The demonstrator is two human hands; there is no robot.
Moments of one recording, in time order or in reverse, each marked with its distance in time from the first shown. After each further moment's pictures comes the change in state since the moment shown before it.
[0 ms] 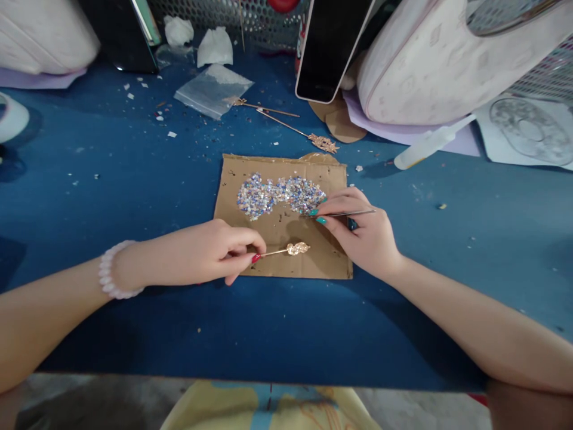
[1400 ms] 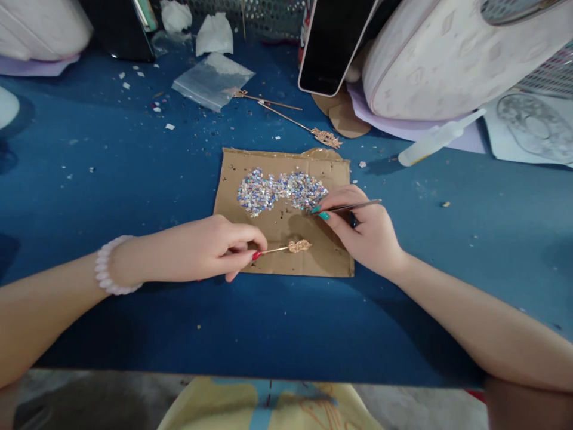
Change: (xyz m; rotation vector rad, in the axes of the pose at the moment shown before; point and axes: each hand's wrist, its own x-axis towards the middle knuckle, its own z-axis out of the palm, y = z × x) left_hand 0.001 -0.007 0.001 0.007 0.012 0.028; right_hand 0.000 0.000 0.001 0.019 -0.052 0.058
